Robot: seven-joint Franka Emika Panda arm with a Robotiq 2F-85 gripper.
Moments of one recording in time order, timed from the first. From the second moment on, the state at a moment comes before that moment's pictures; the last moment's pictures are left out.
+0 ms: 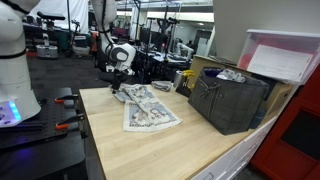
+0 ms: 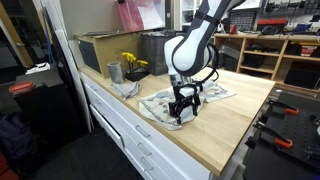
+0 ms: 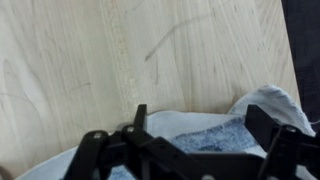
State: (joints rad) arm 0.25 0.56 0.09 -2.18 0.17 2.51 0.42
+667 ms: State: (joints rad) arm 0.25 0.56 0.15 -2.18 0.17 2.54 0.34
